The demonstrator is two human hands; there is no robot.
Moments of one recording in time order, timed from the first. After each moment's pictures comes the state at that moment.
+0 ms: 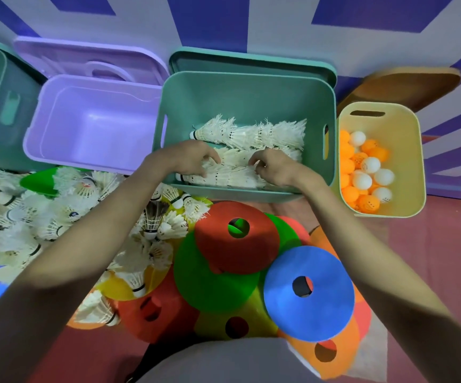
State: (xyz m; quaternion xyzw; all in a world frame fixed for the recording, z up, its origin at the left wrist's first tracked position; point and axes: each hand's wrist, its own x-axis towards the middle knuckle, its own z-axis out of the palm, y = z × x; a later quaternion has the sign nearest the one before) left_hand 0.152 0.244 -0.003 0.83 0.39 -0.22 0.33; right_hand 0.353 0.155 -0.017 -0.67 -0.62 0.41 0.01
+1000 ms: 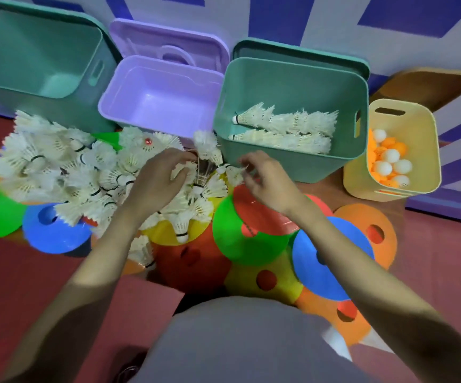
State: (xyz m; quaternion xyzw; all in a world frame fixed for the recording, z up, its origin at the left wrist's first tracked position) left_hand -0.032 0.081 0.042 0.81 0.49 0.19 0.26; right_hand 0.212 0.040 0.037 -0.58 -0.73 0.28 0.25
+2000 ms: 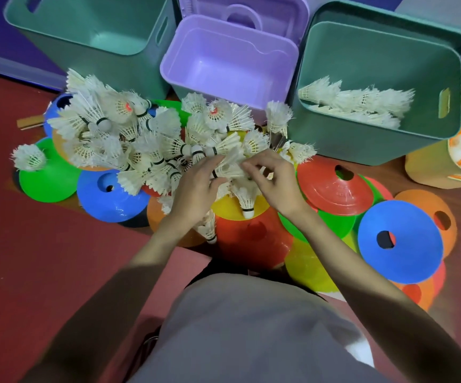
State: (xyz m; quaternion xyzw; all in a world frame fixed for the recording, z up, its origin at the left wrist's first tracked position) left_hand -0.128 0.039 -0.005 0.77 0.54 0.21 0.27; right_hand 0.053 0.024 0.004 -0.60 -0.63 0.32 0.38
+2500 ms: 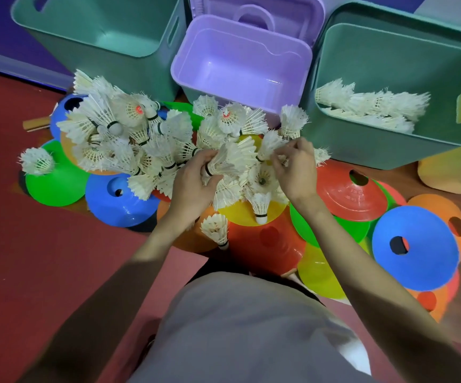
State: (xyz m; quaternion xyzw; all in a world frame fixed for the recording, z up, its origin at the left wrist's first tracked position) left_hand -0.157 0.057 -0.009 0.68 0.57 0.31 0.33; right_hand 0.059 0.061 -0.021 -0.75 -0.59 0.17 0.25
